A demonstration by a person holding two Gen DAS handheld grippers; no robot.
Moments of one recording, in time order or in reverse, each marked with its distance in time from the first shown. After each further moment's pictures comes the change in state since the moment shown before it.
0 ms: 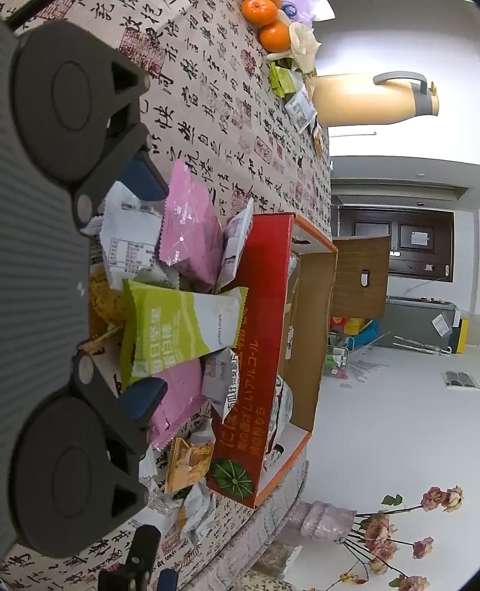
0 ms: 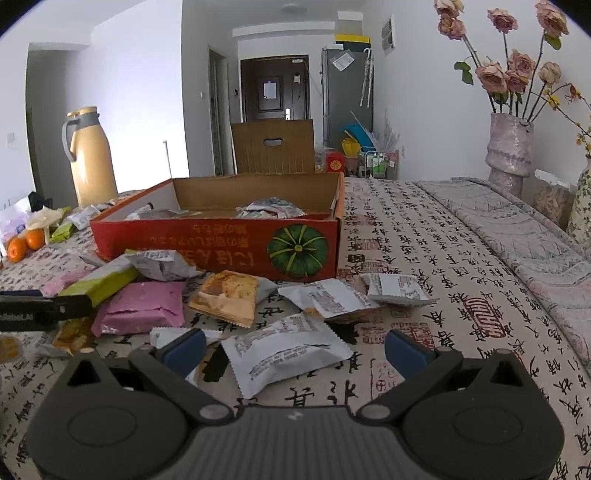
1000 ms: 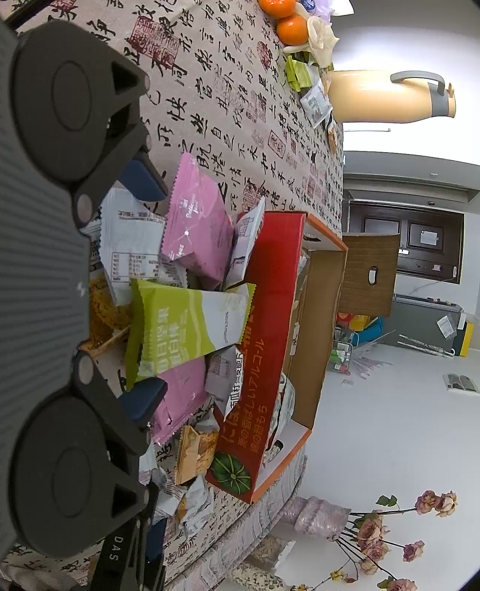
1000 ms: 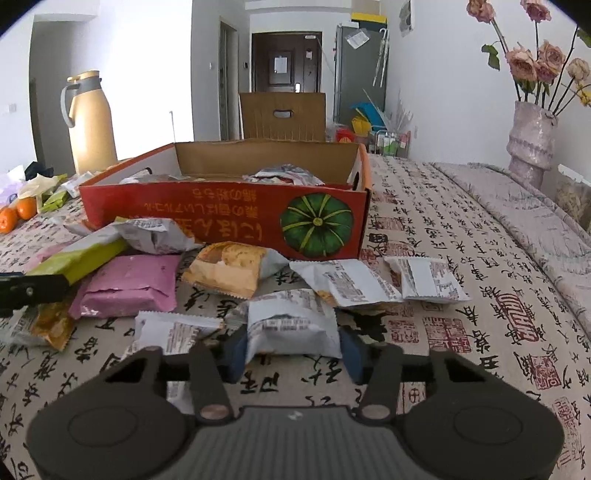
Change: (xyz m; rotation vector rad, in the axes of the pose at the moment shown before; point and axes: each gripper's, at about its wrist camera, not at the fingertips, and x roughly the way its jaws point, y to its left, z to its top) left arm 0.003 0.006 -0.001 -0.038 0.023 -0.037; right arm 0.034 0.013 -0.001 -0.038 0.061 0.002
